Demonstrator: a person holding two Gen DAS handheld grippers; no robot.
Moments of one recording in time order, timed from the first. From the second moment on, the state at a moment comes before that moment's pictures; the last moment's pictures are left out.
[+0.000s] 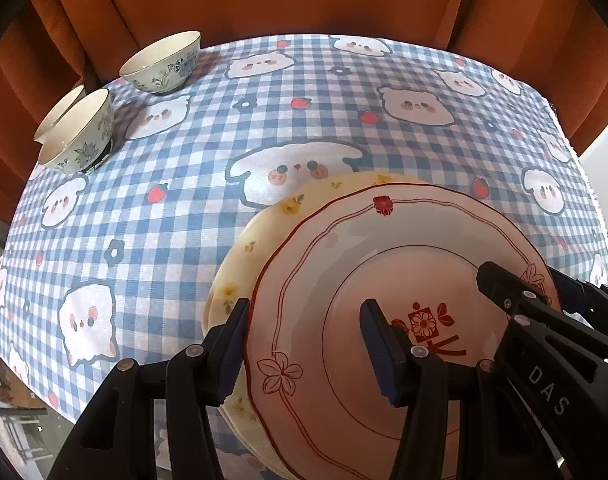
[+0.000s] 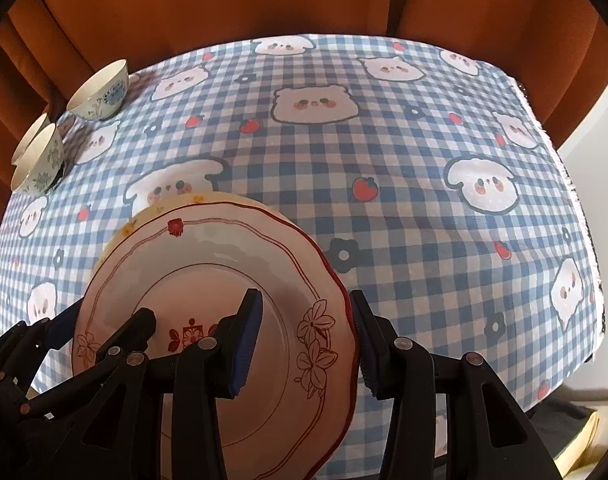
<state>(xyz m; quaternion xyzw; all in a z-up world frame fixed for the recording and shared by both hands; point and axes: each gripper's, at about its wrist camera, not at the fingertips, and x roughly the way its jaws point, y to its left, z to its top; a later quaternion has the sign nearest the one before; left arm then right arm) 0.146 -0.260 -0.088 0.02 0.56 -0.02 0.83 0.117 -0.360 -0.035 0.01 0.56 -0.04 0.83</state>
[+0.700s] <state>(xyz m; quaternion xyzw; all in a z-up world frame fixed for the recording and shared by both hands) 0.144 -0.267 -0.092 0.02 0.55 0.00 0.84 0.109 -0.380 -0.042 0.03 0.56 0.00 0.83</state>
